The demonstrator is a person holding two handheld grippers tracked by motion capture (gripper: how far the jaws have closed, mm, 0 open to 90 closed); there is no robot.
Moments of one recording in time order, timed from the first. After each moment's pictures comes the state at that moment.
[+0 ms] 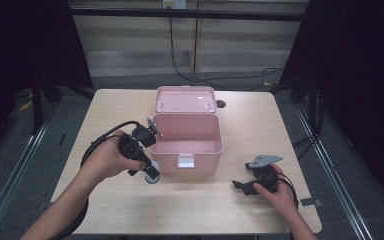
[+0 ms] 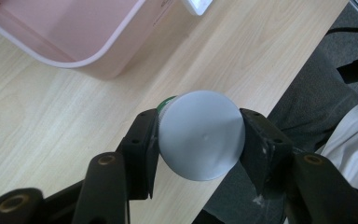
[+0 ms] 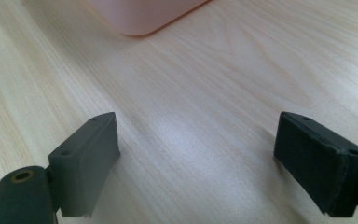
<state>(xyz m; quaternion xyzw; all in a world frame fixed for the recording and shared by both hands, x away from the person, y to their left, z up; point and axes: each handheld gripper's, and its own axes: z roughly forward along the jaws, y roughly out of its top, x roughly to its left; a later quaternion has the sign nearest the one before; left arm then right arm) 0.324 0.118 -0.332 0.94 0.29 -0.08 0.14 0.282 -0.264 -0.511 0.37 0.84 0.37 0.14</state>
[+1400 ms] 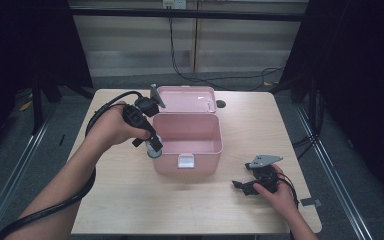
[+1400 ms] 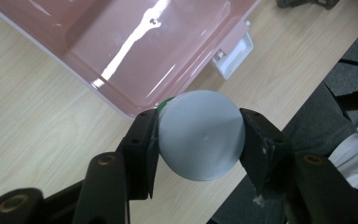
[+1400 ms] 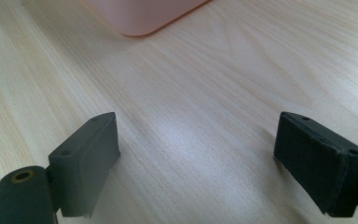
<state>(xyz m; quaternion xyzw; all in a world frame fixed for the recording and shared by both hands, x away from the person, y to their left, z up) 0.371 0.105 -0.287 0.93 0.32 -0.07 0.14 0.282 -0.264 -0.511 0.36 0.84 0.37 0.14</state>
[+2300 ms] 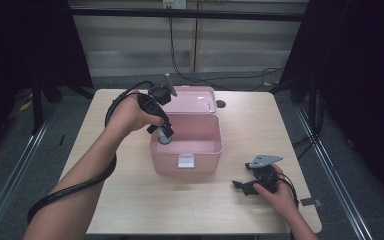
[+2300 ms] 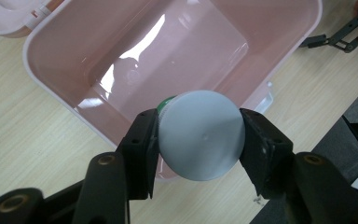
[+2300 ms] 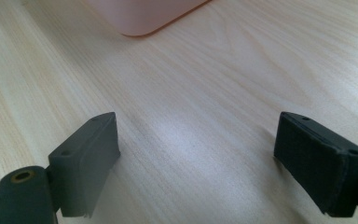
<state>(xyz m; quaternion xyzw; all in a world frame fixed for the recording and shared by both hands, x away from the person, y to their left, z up) 0.405 0.077 -0.290 0.93 0.33 -0.04 0.15 0.282 -0.264 -0.511 0.36 0.84 0.37 0.14</state>
